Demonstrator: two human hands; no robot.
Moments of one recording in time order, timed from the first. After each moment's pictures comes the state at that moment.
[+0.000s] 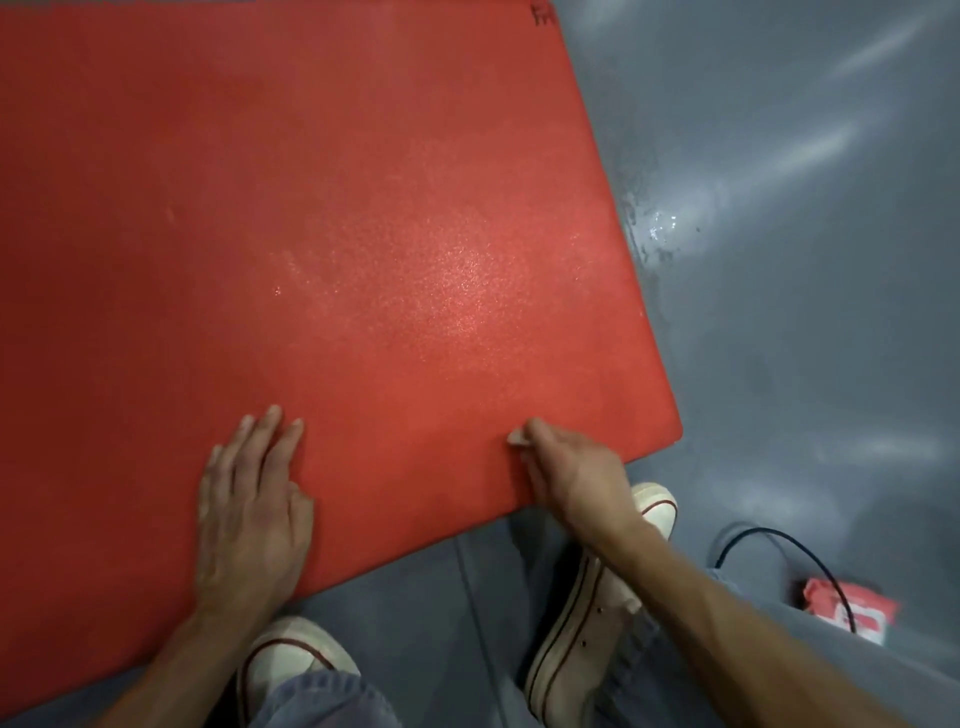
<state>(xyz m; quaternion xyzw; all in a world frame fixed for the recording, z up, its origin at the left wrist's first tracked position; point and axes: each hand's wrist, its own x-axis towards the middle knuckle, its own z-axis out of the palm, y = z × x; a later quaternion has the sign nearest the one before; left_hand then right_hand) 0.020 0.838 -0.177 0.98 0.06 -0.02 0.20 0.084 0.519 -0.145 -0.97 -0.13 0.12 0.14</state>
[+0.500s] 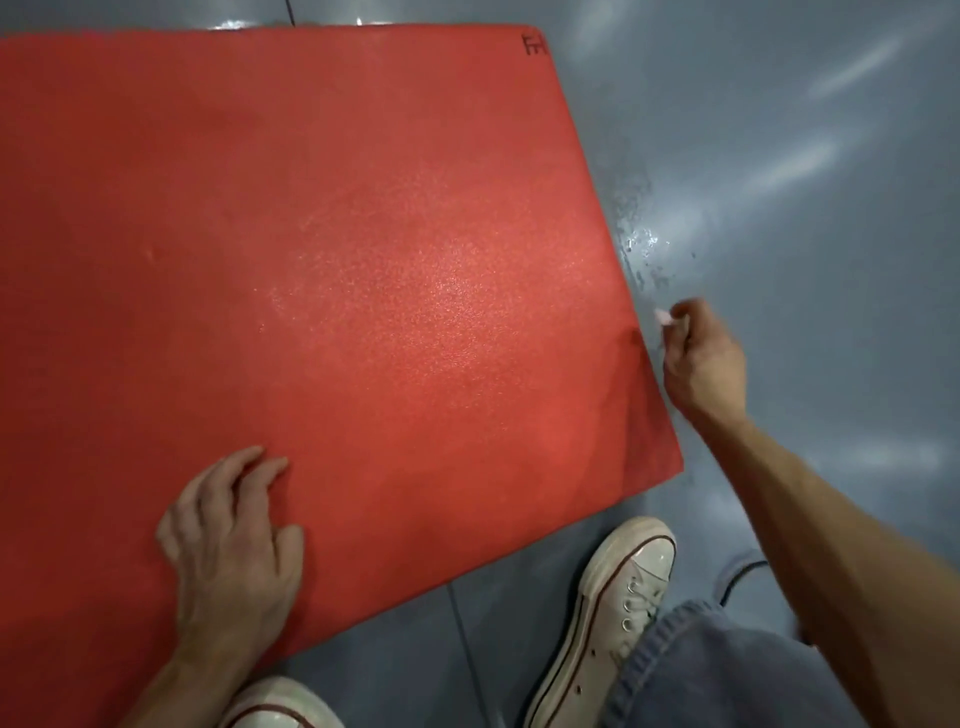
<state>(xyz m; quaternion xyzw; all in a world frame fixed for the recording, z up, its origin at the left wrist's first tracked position) 0.042 0.830 -0.166 0.97 0.13 -0.01 0.20 0.235 0.410 -0.145 -0.98 0.12 -0.01 0.13</state>
